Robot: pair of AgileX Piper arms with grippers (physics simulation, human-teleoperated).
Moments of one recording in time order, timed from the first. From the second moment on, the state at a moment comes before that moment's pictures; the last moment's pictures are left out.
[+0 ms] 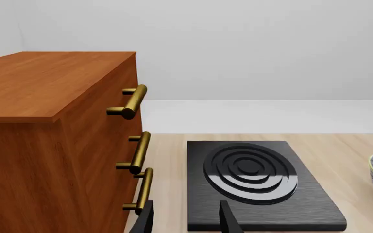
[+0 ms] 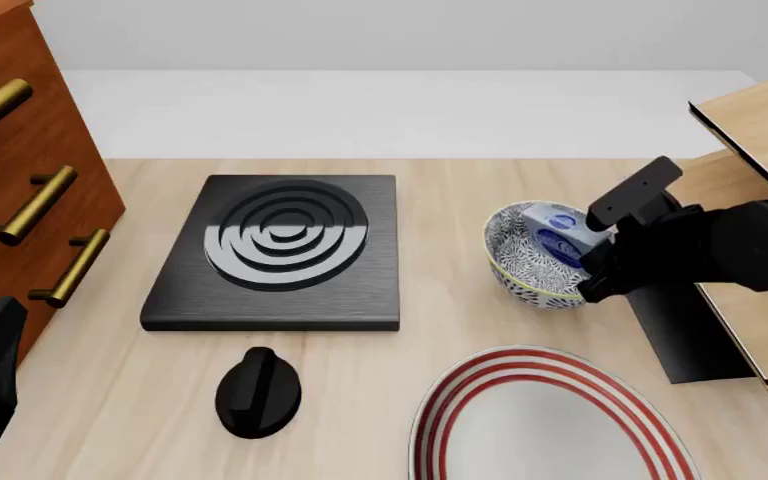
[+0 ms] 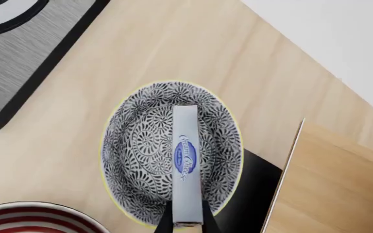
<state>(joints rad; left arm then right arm) 0.00 0.00 0.00 0.00 0.00 0.15 1.42 -0.68 0.16 -0.44</state>
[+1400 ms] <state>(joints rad) 0.00 0.00 0.00 0.00 0.00 0.27 1.08 -0.85 0.46 -0.33</state>
